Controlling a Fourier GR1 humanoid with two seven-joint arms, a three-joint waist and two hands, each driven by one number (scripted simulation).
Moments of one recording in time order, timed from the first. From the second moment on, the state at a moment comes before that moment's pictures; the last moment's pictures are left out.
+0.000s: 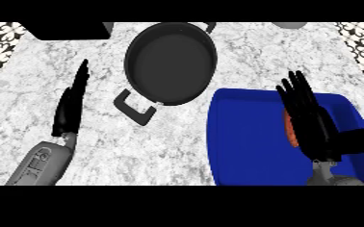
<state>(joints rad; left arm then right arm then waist) -0.26 0.39 -0.25 -1.31 0.05 0.42 0.04 -0.03 -0.22 0.08 -1.67 -0.45 -0.12 0.07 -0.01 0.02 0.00</state>
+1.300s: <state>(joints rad) -0.07 0.28 -0.31 -1.60 0.39 0.07 0.22 -0.14 -0.80 0.11 -1.59 0.18 -0.07 0.84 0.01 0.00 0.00</state>
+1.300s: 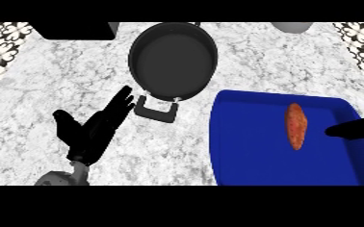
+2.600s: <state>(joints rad) -0.03 0.25 -0.27 -1.64 0.36 0.02 0.25 -0.34 -0.61 0.19 -1.56 0.18 0.04 1.13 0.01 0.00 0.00</state>
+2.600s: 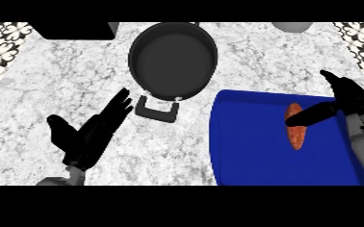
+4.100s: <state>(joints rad) 0.00 0.19 -0.22 -1.65 0.29 -0.04 0.26 -0.26 -0.46 0.15 -1.38 0.39 0.10 1.07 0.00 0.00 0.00</state>
